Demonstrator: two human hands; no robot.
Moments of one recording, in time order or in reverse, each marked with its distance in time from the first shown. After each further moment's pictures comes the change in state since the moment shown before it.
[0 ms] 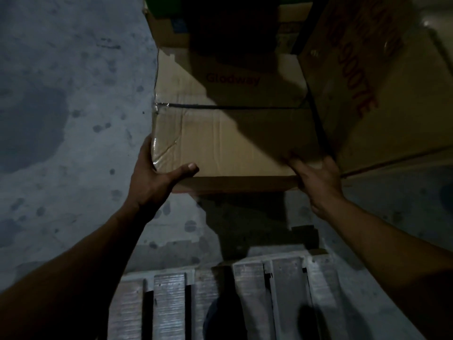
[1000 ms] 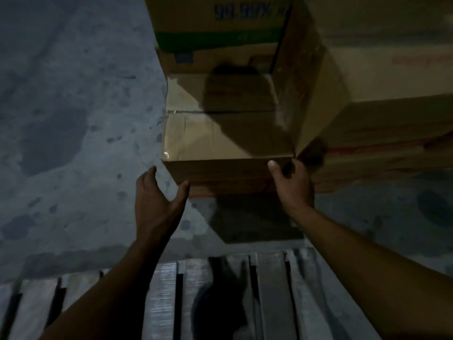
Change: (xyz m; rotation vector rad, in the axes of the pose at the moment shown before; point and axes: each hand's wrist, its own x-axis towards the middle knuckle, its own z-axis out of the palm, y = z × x) left_hand -0.145 0.020 0.028 0.424 0.301 0.123; right_hand -0.080 0.001 -0.043 -0.211 -0.004 -0.128
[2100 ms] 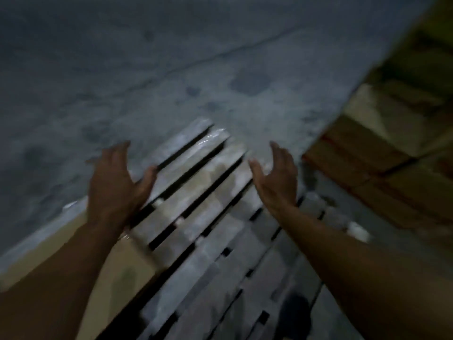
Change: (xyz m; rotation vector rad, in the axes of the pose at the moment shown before) left_hand -0.607 -0.278 -0.384 0.150 0.580 -0.346; right_hand -0.617 0.095 0.036 -0.346 -0.404 -0.915
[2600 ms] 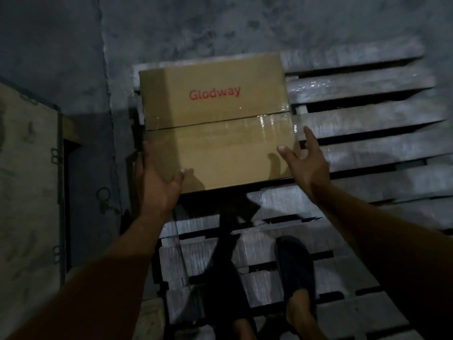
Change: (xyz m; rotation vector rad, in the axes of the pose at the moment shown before) left_hand -0.304 -0.339 0.046 -0.259 0.169 -0.932; right_hand -0.235 -0.001 0.282 0.049 -0.815 -0.080
